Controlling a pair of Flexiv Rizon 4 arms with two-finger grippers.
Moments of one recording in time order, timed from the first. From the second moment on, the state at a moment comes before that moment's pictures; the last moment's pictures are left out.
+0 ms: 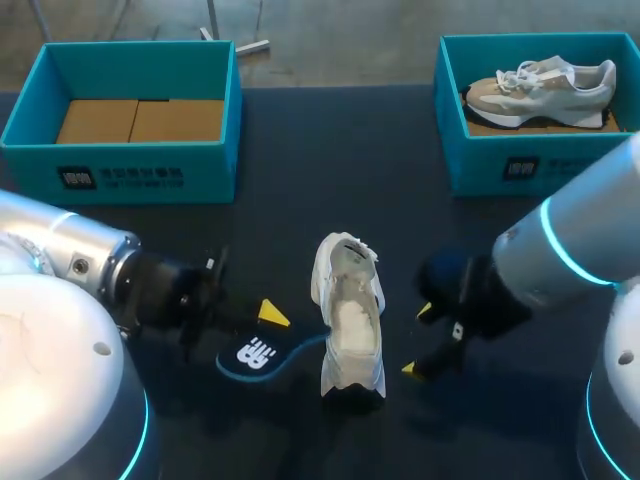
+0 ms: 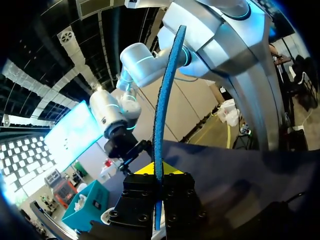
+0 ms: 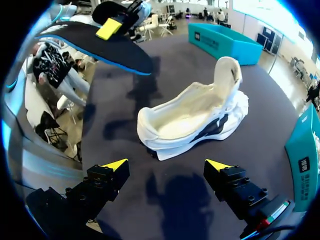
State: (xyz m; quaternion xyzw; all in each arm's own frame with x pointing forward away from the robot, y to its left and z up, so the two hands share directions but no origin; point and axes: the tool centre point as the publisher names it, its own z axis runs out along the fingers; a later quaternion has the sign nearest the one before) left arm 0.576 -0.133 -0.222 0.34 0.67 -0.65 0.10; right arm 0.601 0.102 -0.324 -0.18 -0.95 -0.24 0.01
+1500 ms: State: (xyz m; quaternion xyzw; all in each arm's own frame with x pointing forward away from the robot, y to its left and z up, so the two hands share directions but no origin) left arm 0.547 -0.161 -0.243 0.32 0.67 -0.67 0.08; right arm 0.606 0.119 -0.344 -0.15 -0.97 -0.19 0.01
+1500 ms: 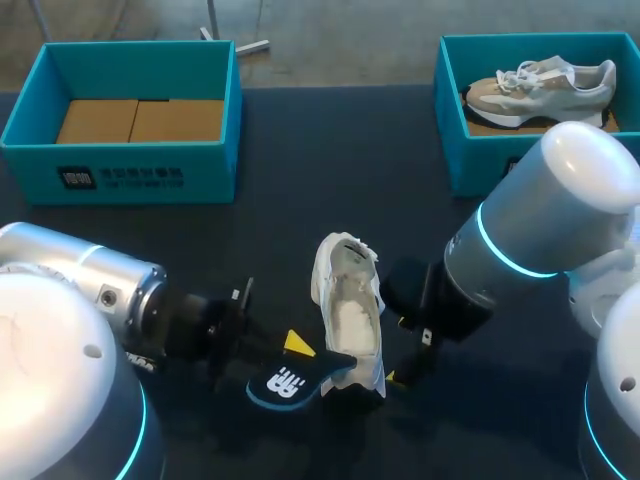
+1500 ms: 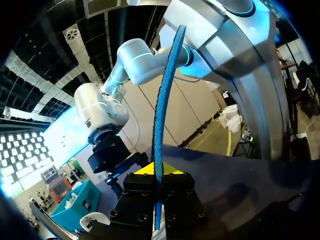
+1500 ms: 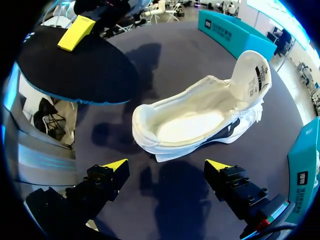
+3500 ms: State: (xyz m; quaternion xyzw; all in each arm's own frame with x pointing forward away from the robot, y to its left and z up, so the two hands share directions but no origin) left arm 0.548 -0.169 -0.261 0.33 0.67 -0.66 0.08; right arm 0.606 0.119 -0.344 -0.15 -0.97 -0.19 0.01
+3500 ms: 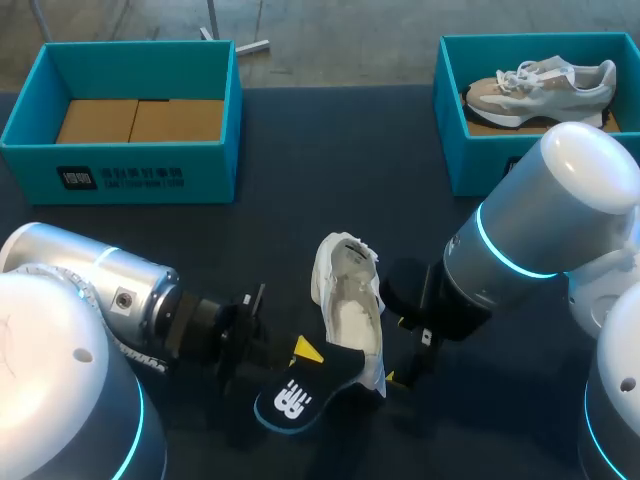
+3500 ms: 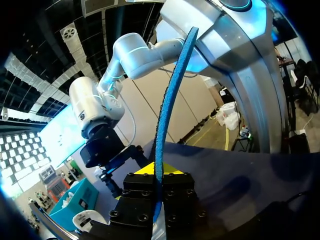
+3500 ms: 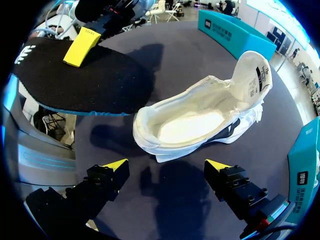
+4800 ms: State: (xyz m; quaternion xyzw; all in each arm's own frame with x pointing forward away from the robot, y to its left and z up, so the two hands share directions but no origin) left arm 0.543 -0.175 -0.245 0.37 0.64 -0.65 0.16; right arm 0.606 0.119 -0.344 -0.15 -0.97 -0.19 0.01
